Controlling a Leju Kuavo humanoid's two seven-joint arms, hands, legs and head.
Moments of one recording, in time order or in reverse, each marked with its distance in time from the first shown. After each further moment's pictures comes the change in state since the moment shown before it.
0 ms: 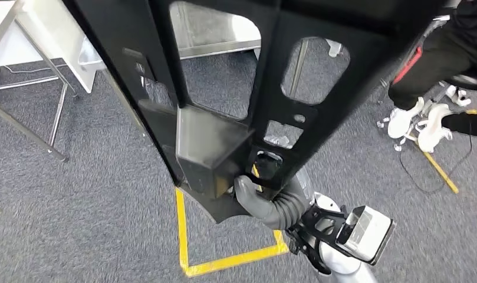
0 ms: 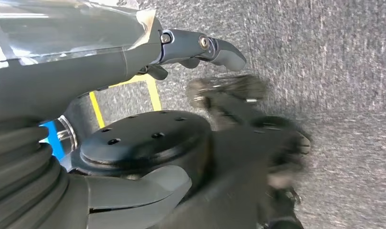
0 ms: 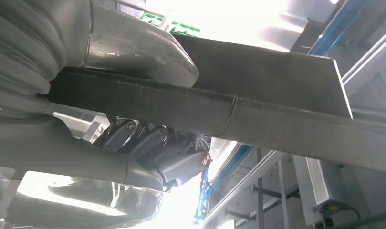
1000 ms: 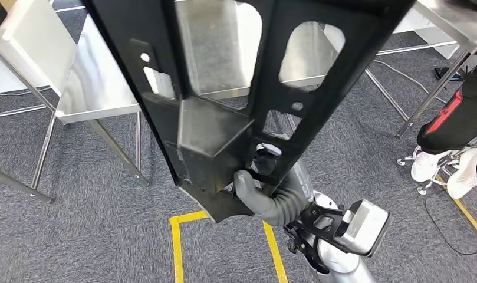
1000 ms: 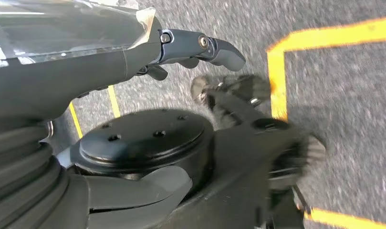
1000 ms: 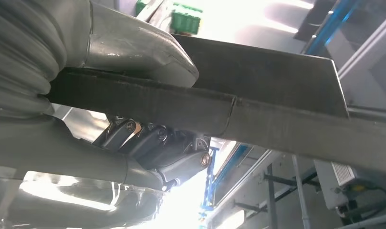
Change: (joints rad) left arm -0.001 -0.013 -0.002 0.014 0.033 0.014 -0.012; right arm 0.004 0.017 -0.006 0.009 0.003 -0.004 0.007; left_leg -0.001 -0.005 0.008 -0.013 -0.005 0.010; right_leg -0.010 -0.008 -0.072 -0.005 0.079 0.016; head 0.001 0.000
